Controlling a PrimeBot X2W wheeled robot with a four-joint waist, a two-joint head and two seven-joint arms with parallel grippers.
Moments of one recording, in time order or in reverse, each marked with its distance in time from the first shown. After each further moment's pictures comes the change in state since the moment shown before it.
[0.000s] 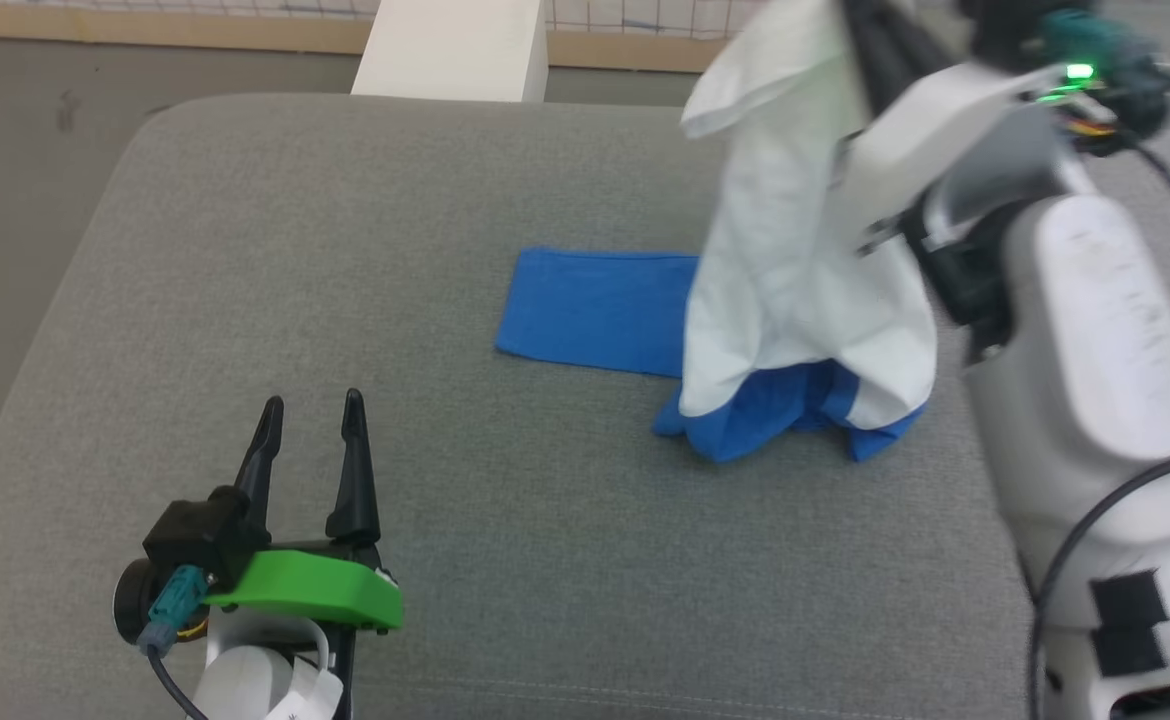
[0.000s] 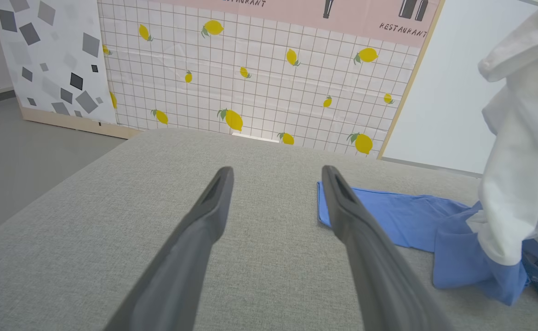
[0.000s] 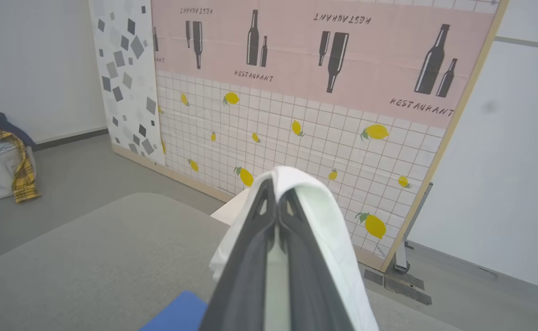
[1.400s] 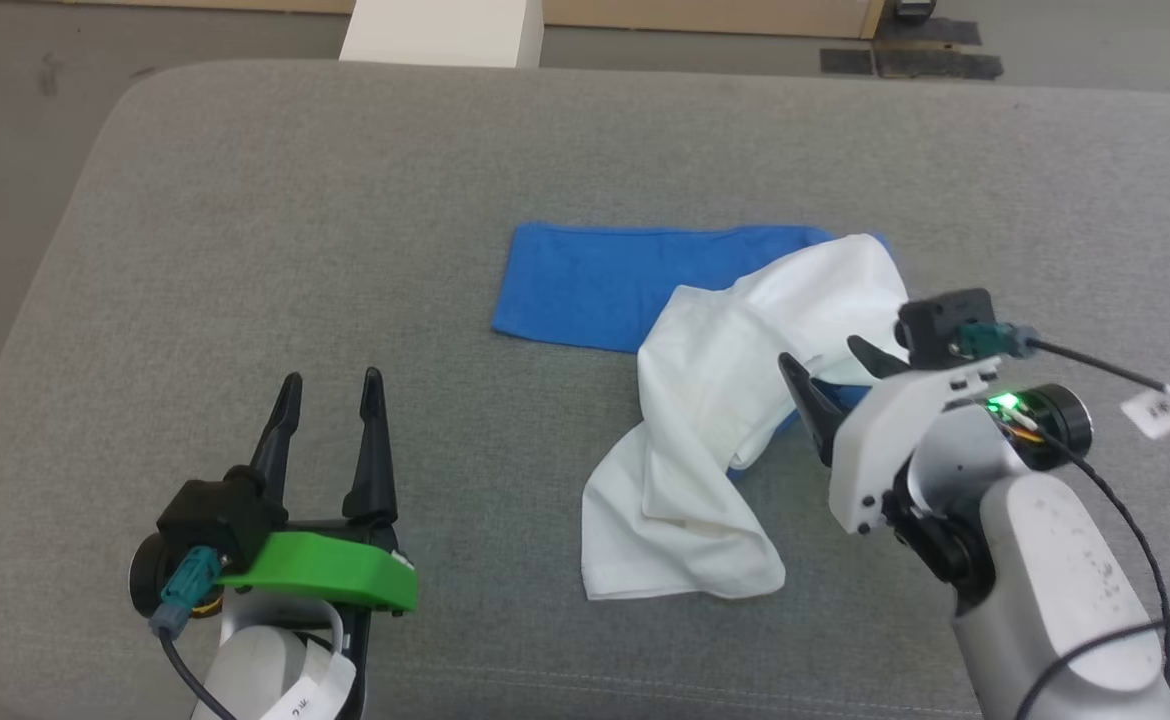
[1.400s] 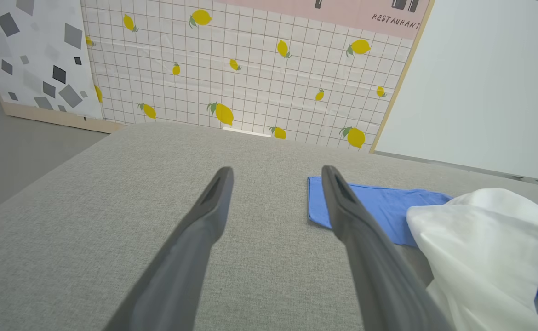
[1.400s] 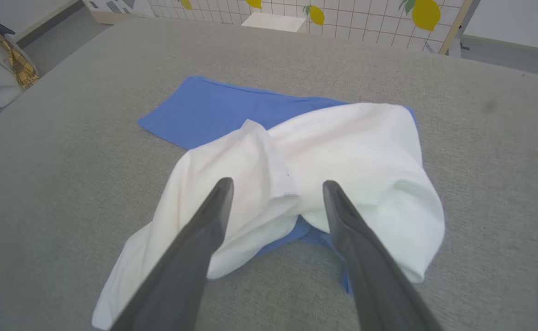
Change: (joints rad) left arm -0.025 -0.001 -0.031 -0.008 -0.008 0.000 0.000; right arm 0.464 0.002 -0.033 -0.116 0.051 0.000 0.191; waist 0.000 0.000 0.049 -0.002
